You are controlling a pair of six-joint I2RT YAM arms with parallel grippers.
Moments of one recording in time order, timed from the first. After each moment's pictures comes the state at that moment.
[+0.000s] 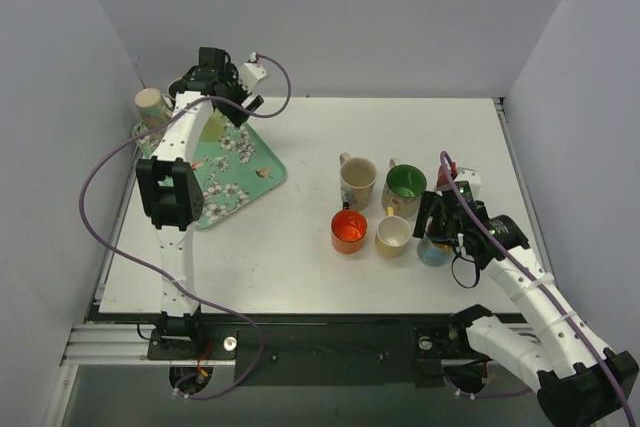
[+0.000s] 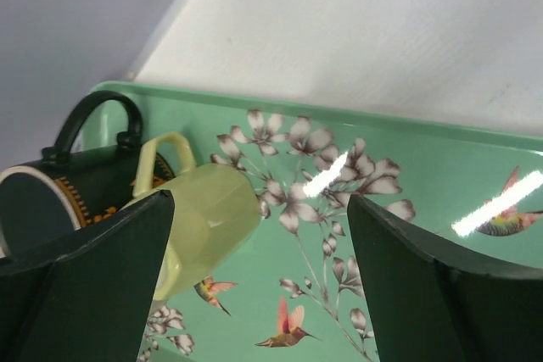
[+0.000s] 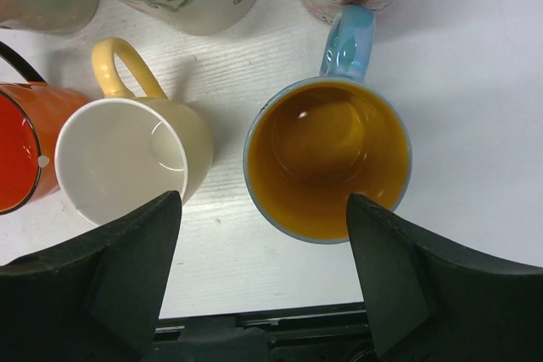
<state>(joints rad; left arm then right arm) -0.12 2.31 2.25 -0.79 0.20 0.75 0.39 0.90 0.81 -0.84 0.28 0.47</state>
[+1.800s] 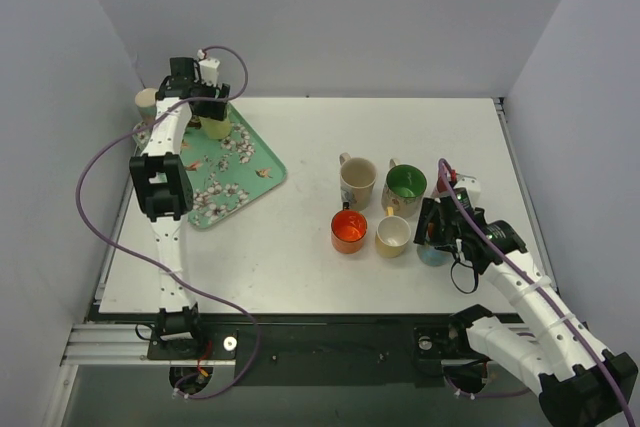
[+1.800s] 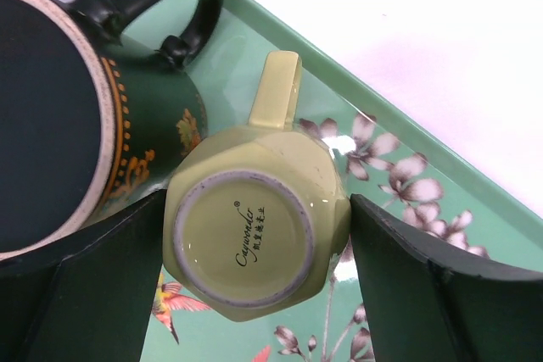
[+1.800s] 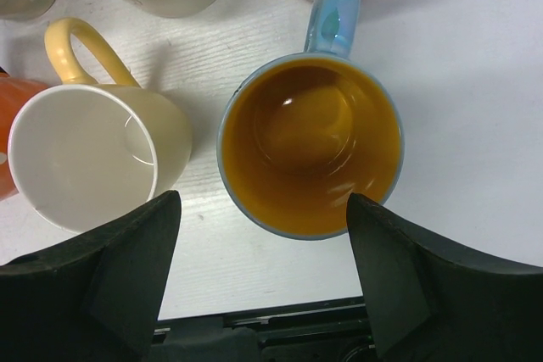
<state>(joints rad) 0.04 2.52 2.42 -0.66 0.13 0.25 0.40 0.87 0.74 -0.84 0.31 0.49</state>
